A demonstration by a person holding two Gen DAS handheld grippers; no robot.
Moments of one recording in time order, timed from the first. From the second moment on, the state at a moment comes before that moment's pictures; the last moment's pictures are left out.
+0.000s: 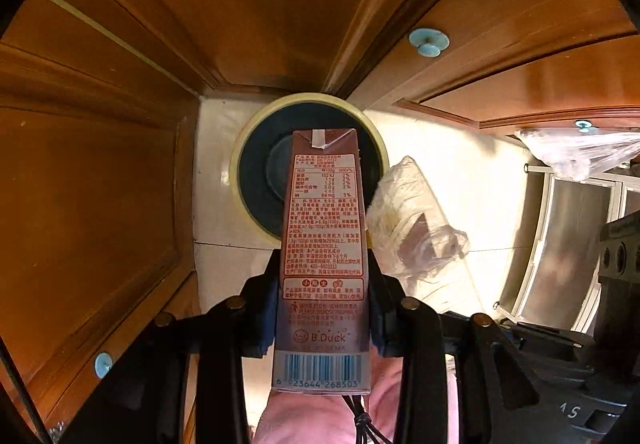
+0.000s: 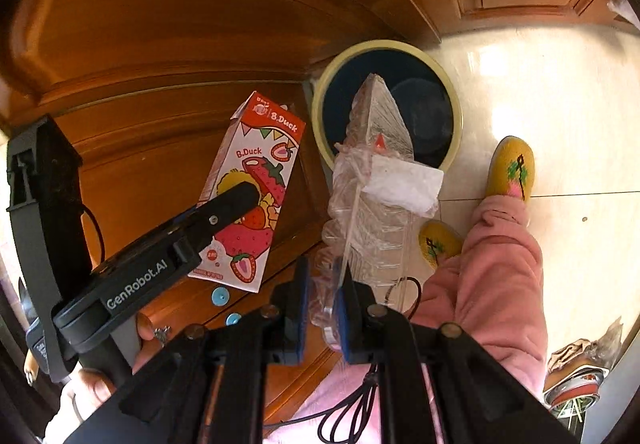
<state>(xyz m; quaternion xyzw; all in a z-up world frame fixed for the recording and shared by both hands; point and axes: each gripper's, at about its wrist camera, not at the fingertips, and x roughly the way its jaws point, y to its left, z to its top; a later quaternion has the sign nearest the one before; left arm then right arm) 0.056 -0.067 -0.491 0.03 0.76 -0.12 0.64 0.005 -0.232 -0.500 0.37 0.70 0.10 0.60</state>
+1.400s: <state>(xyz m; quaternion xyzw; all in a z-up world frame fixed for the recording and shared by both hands) 0.063 -0.017 -0.343 0.04 0.69 -0.08 0.72 0.045 -0.229 -0.354 0.32 0.64 0.07 0.70</state>
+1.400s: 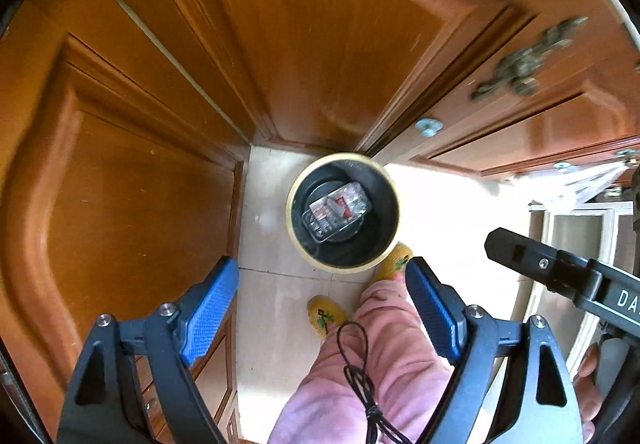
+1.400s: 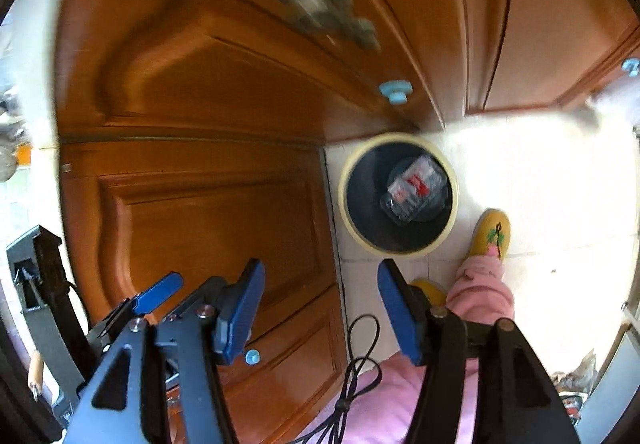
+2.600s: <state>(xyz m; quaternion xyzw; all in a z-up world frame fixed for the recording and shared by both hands) 0.117 -0.022 0.052 0.00 0.33 -0.12 0.94 0.055 -0.241 0.015 0.13 0.34 0.04 0.93</state>
